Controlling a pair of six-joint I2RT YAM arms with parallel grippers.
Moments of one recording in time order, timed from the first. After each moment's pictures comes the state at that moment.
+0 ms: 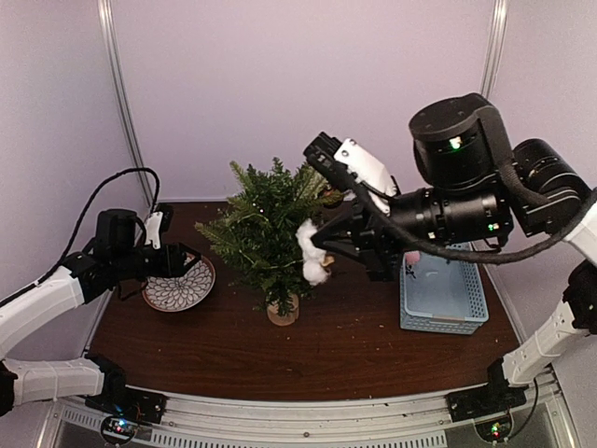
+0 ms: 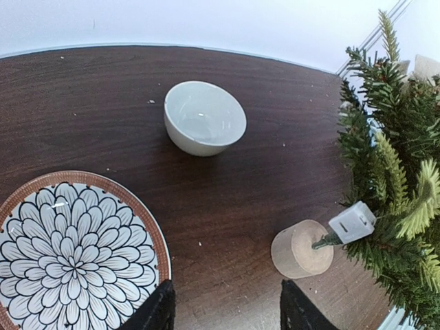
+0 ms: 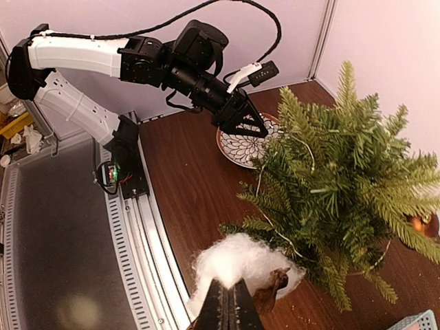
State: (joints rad) left arm -0.36 0.95 0.66 -0.24 0.27 -0.32; right arm 1.40 1.43 1.89 -0.98 0.23 0.13
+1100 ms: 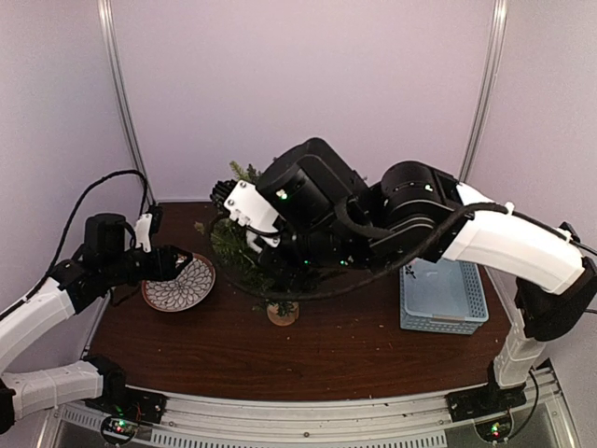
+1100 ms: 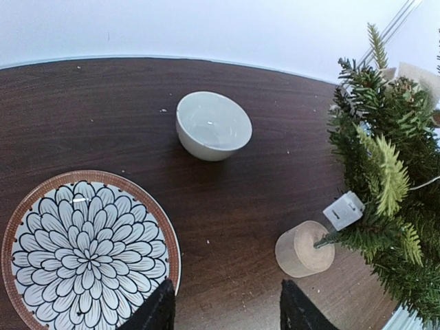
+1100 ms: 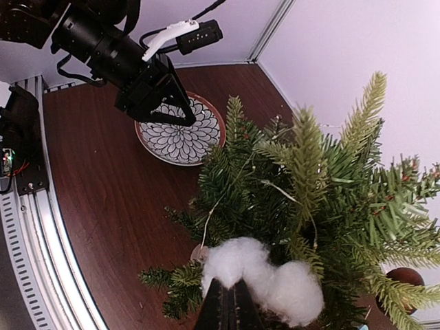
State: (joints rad) left arm -0.36 0.84 0.63 -0.29 0.22 -0.32; right arm 1.40 1.82 2.13 -0.96 0.52 -0.07
